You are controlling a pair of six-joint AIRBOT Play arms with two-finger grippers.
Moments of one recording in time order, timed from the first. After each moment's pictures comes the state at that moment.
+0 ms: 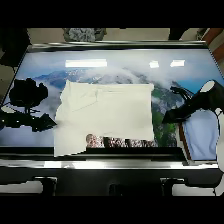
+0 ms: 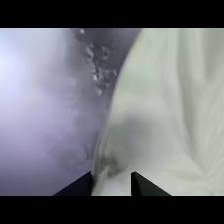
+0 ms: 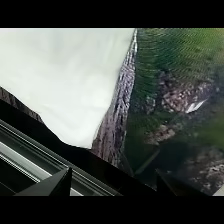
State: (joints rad) left arm 0.42 -1.52 0.98 1.00 -1.19 -1.23; right arm -0.27 -1.54 1.32 -1.19 1.62 0.97
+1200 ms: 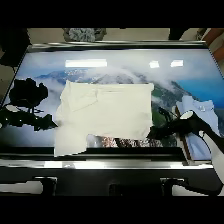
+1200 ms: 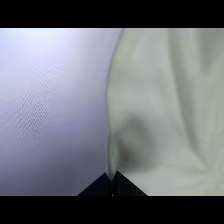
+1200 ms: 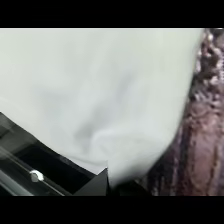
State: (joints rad) left arm 0.39 -1.53 1.03 1.01 -1.23 -1.23; right arm -0.17 -1.44 0.81 -0.94 1.20 1.01
